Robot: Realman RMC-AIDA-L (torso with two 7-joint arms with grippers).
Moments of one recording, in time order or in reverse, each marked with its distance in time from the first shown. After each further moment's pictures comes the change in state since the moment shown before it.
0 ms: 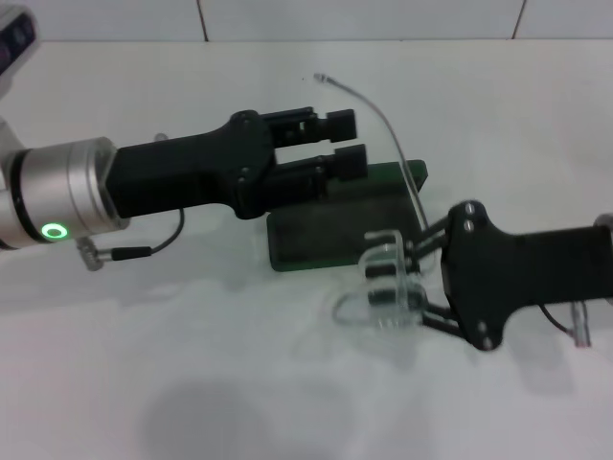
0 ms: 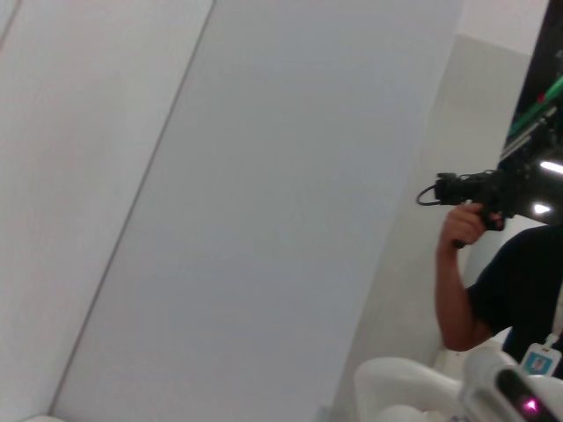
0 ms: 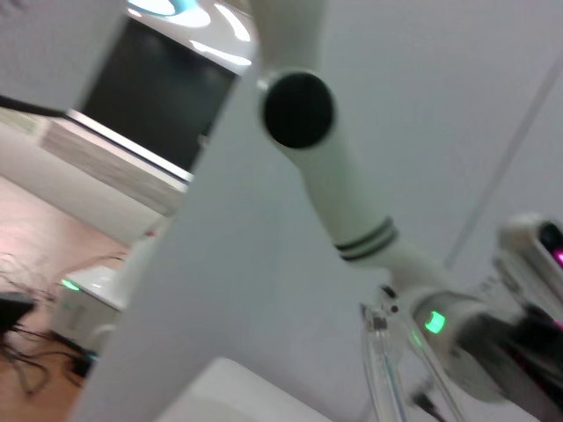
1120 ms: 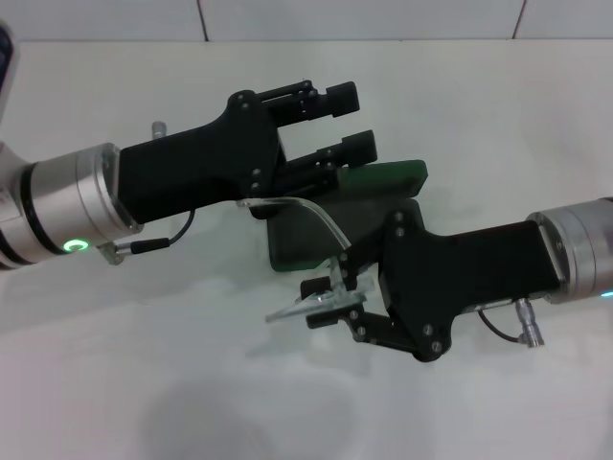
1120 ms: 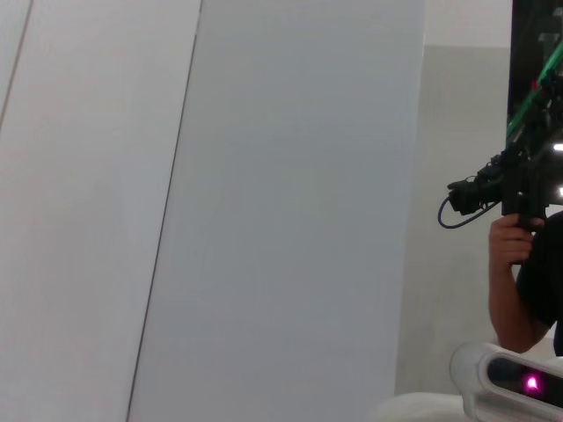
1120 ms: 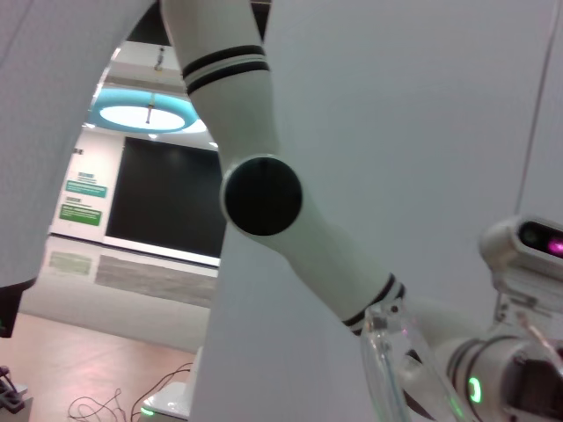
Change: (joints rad) left arm 0.046 -0.051 0.001 0.026 -0.067 -0.025 0.248; right arm 0.188 0.008 -0.166 0.248 0.166 -0.017 0.192
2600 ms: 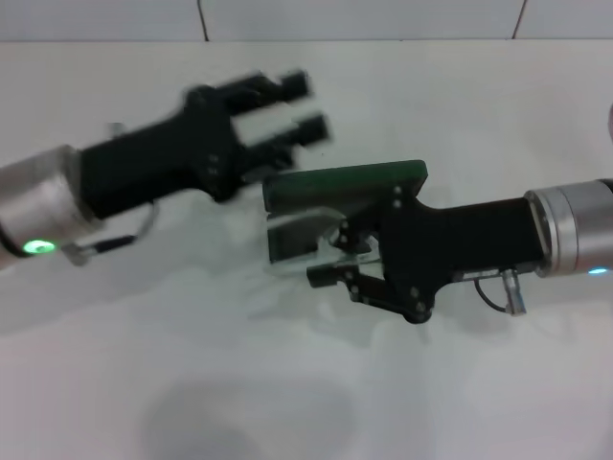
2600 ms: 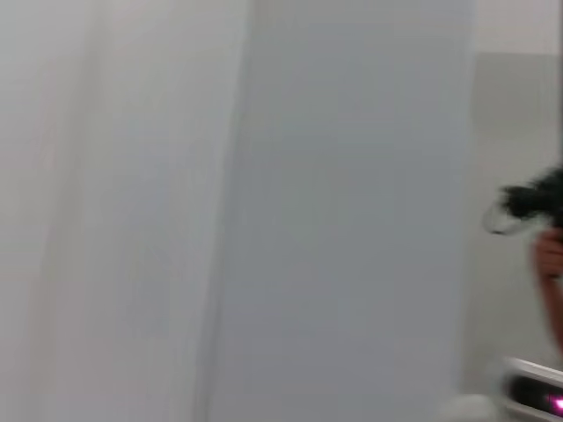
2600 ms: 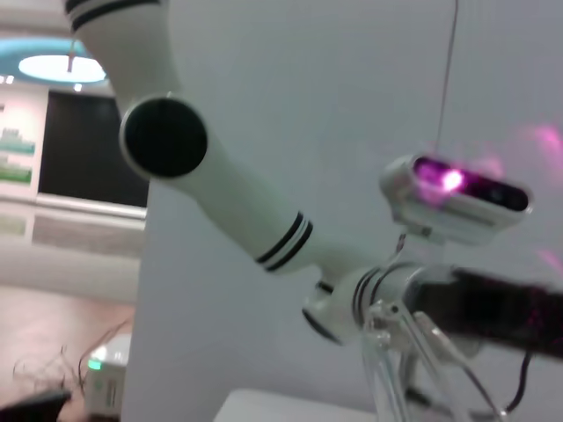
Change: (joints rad) left arm 0.042 0.017 -0.070 -0.005 0.004 -0.008 -0.001; right arm -0.010 -0.009 0.027 -0.036 -0.034 0.131 0.076
